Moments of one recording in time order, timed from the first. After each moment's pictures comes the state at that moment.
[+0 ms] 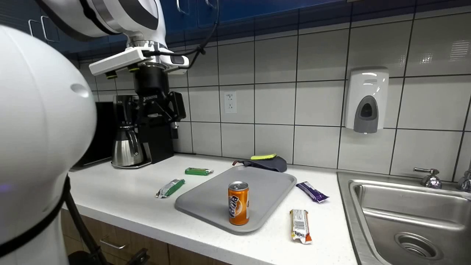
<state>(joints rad) 0.11 -0.60 0.21 -2.69 0.00 1.92 0.18</state>
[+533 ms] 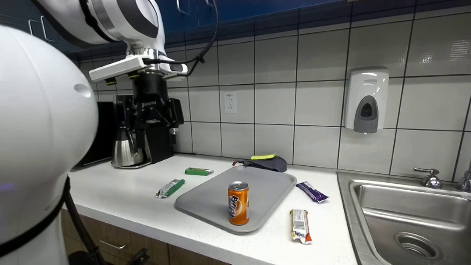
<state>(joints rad) 0.13 -0.56 0.22 -2.69 0.00 1.94 0.18</state>
